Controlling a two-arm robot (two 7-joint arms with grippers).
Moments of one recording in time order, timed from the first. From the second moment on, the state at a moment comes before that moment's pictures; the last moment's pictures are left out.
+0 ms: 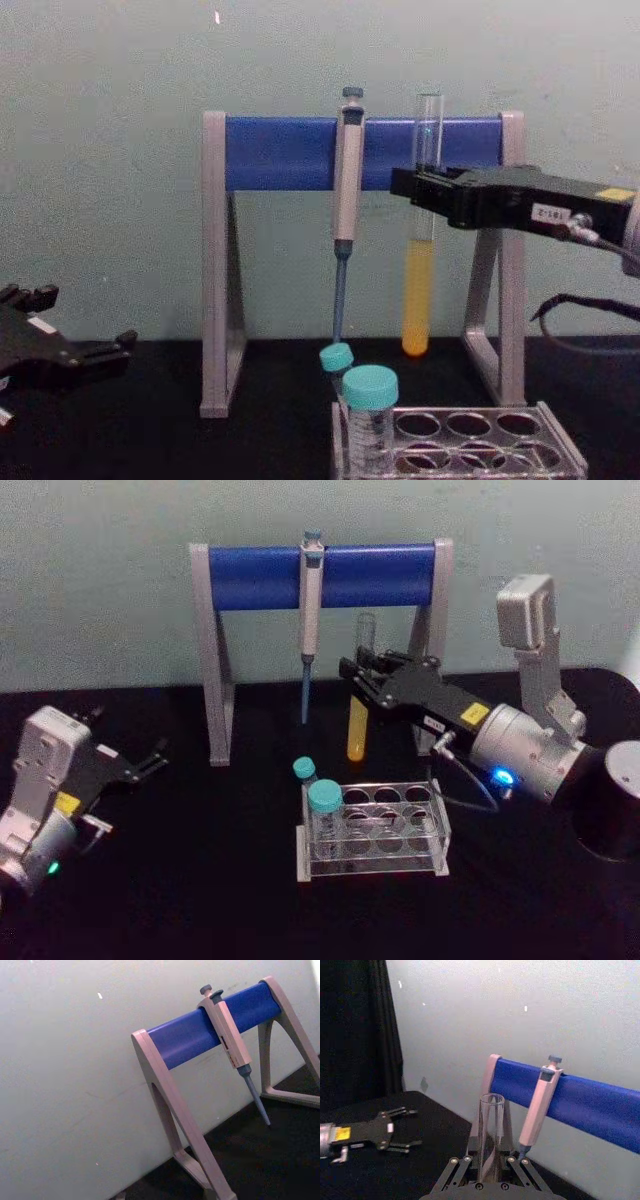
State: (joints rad) left arm -0.20 0.60 0.45 -1.41 -0.25 -0.12 0.03; right arm 0.37 0.40 -0.43 -1.52 0.48 0.07 0.46
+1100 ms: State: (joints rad) left arm -0.20 0.60 0.45 -1.41 -0.25 -0.12 0.03; right arm 0.26 0.46 -0.37 -1.64 0.47 0.11 0.40
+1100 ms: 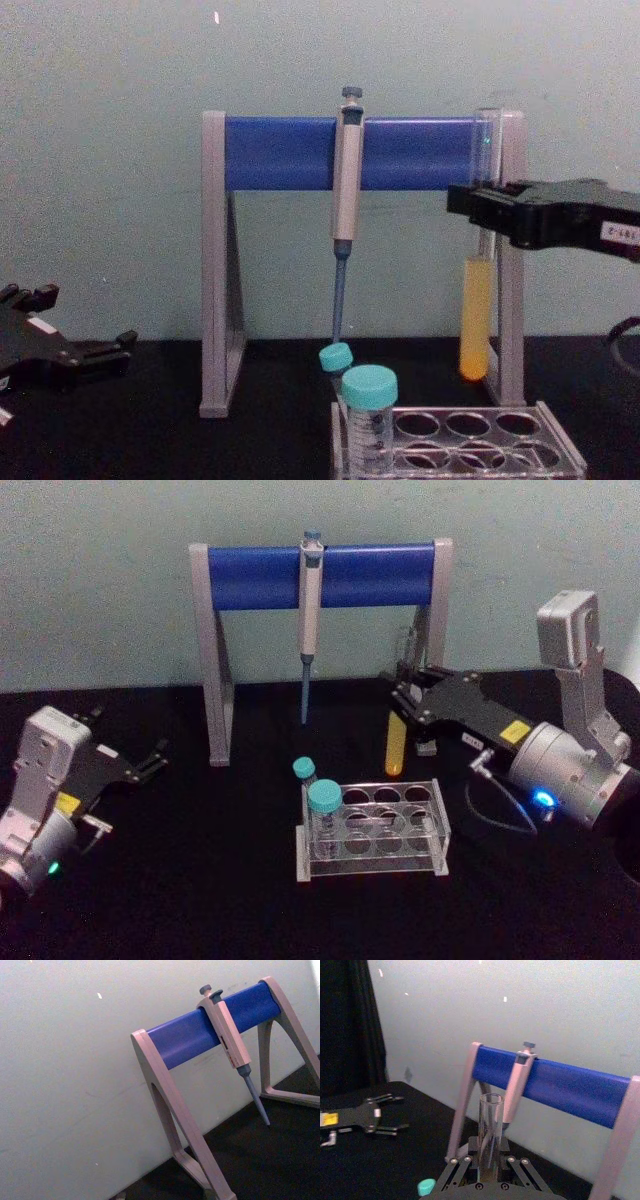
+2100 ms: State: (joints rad) left arm -0.20 0.60 0.45 -1.41 -0.25 -0.12 0.03; right arm 0.37 0.39 -0.43 -1.52 0.48 0.08 0.45
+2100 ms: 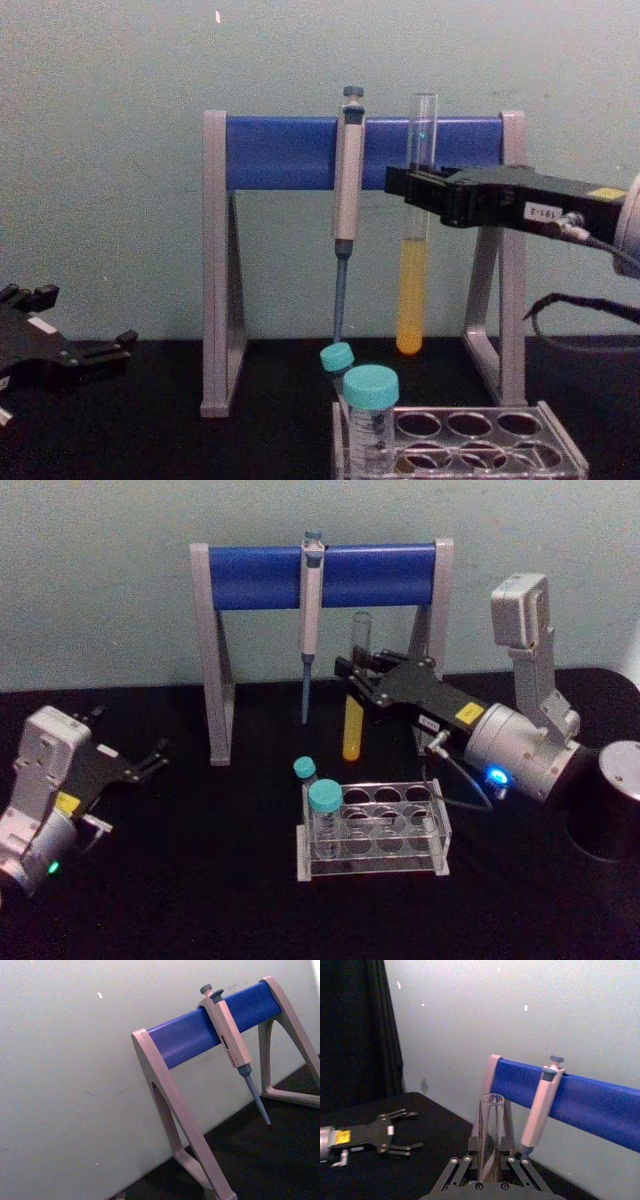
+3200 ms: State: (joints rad) left arm -0.20 0.60 0.45 -1.41 -0.25 -0.12 0.03; right arm 0.34 0.41 -0.41 -1.55 0.46 0.05 0.45
